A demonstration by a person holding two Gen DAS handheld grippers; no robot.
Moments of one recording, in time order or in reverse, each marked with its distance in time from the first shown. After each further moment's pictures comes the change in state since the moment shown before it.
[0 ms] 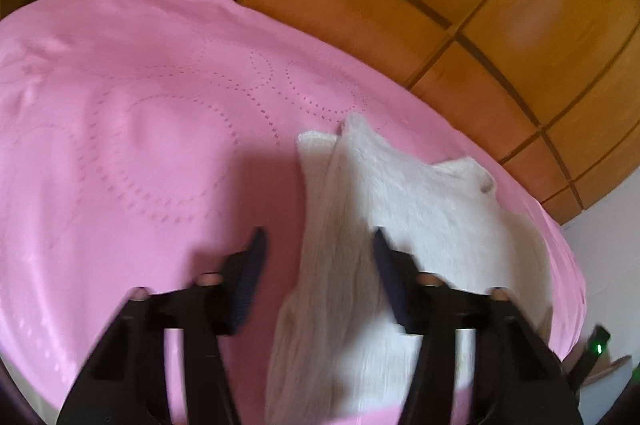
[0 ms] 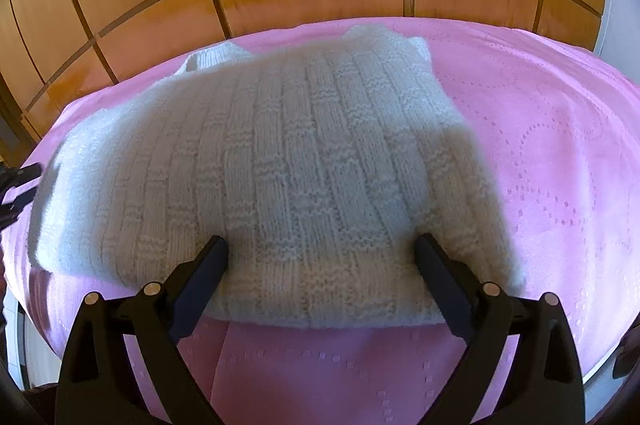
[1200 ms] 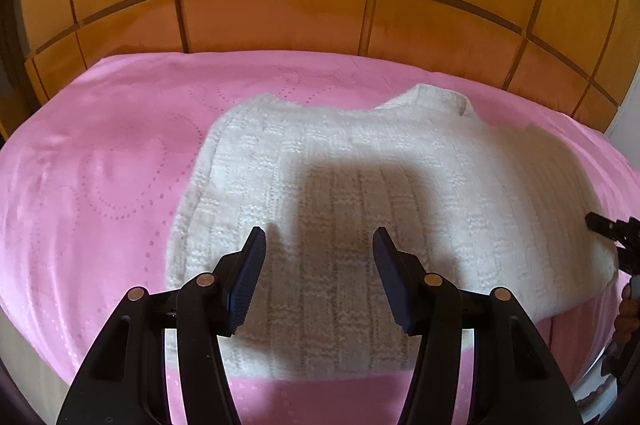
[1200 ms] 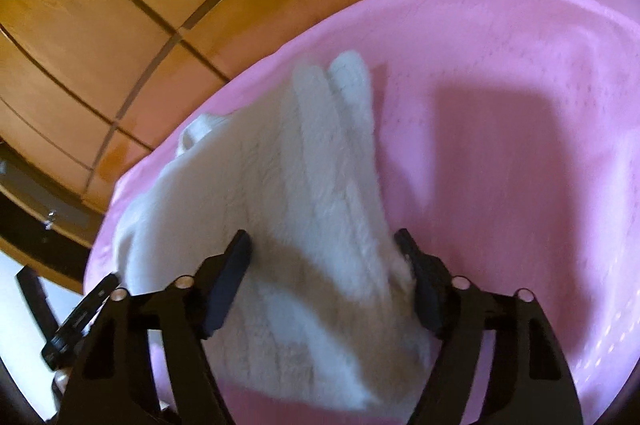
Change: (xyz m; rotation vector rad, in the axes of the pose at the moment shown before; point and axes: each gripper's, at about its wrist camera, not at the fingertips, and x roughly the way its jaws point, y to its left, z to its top) left arm 0.000 -0.114 -0.068 0.349 -0.078 0.206; right arm 0.012 -0.106 0.041 0.279 0.088 0.344
